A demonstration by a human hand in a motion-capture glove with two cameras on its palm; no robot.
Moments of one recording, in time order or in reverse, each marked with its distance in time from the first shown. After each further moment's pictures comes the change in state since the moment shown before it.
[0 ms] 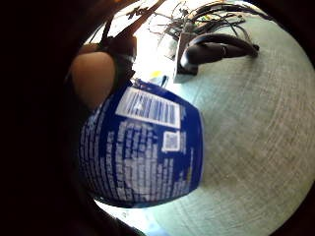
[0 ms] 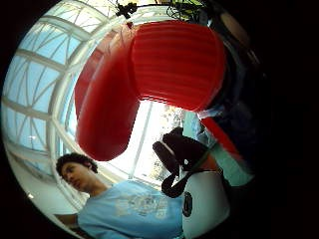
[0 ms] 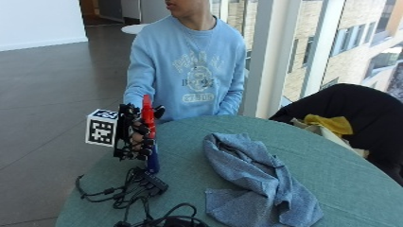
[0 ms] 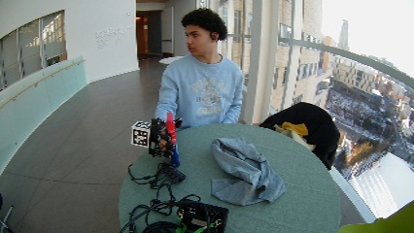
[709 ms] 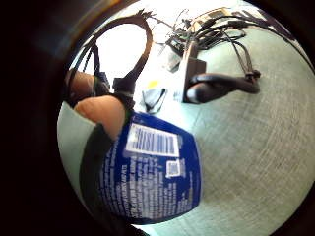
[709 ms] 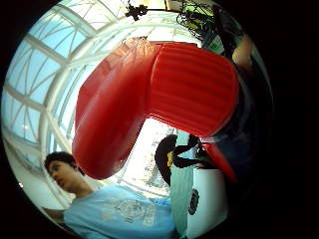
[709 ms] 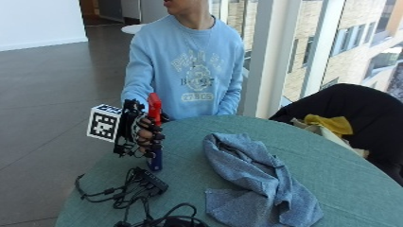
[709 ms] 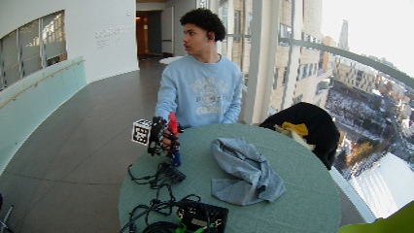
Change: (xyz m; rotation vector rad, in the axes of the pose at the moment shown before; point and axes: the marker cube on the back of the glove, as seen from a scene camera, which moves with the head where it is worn) arm -0.014 -0.012 0.008 0.050 0.057 -0.056
